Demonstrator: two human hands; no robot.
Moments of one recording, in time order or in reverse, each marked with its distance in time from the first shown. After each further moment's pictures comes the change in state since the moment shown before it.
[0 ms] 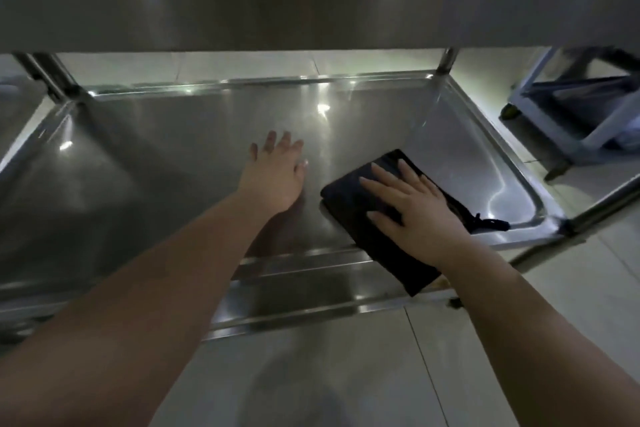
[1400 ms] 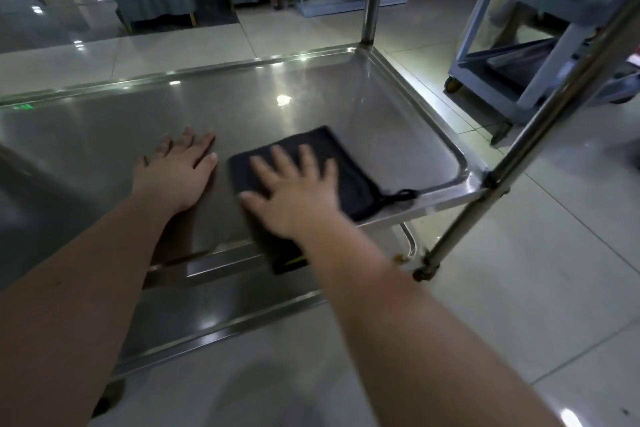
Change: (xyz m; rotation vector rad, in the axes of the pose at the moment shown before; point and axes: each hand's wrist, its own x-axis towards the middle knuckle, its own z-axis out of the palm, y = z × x) left_hand 0.018 -0.010 0.033 0.077 -0.047 -0.190; right_hand 0.042 -0.017 0.047 -0.112 -0.088 0.243
